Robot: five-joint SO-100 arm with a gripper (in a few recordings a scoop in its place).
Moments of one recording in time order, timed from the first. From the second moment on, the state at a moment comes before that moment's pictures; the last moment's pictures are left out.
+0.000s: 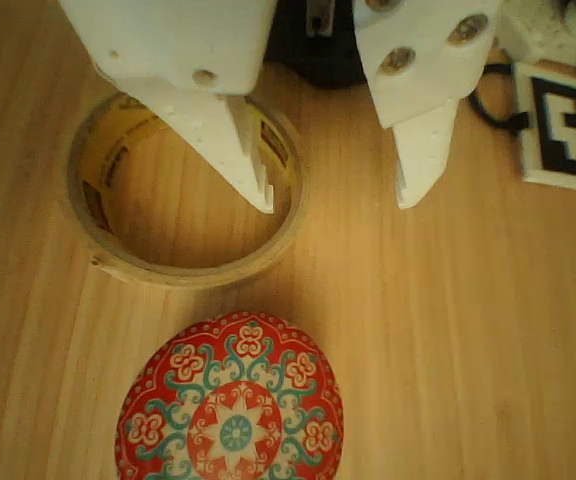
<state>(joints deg) -45.9 113.0 143.3 43.2 -50.3</state>
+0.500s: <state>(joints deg) -44.6 107.6 142.6 39.6 -49.9</state>
